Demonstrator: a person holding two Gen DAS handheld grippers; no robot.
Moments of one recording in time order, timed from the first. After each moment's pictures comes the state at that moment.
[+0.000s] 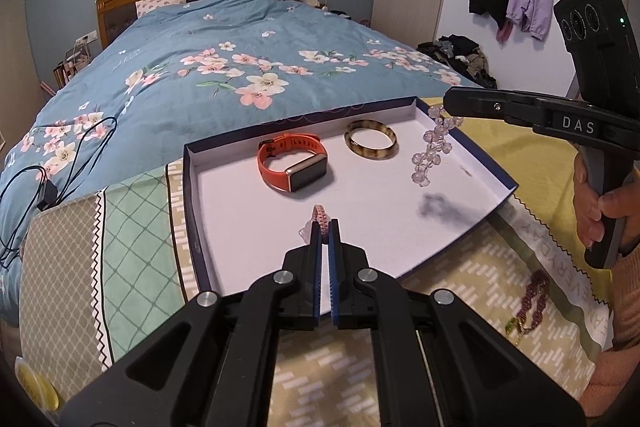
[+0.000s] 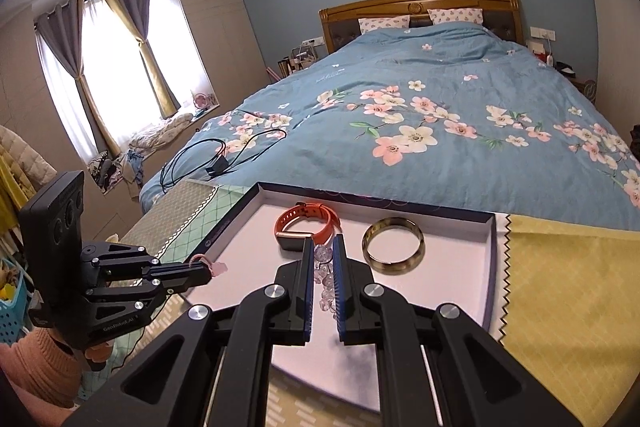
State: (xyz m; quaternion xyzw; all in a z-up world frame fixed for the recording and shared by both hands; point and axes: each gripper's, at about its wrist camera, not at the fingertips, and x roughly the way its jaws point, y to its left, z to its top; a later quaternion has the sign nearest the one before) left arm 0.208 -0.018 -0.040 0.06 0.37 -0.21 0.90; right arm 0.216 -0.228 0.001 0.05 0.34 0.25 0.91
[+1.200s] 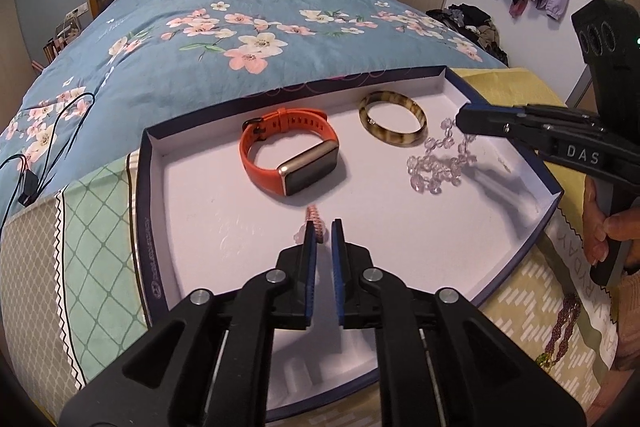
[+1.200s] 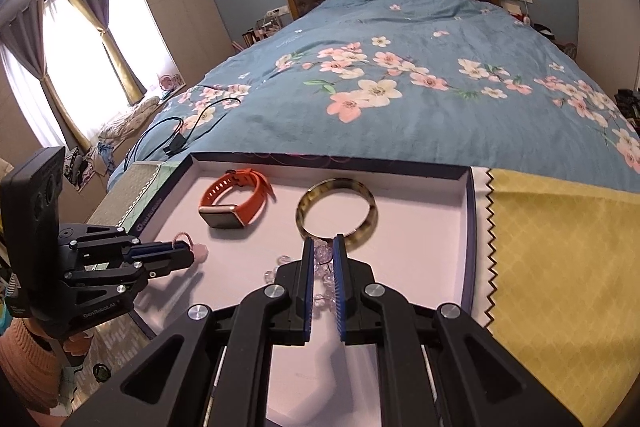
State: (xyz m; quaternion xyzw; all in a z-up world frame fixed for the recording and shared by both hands) left arm 0.273 -0.044 -0.079 0.06 0.44 -0.21 0.87; right arm 0.255 -0.248 -0.050 0.05 0.40 0.20 0.89
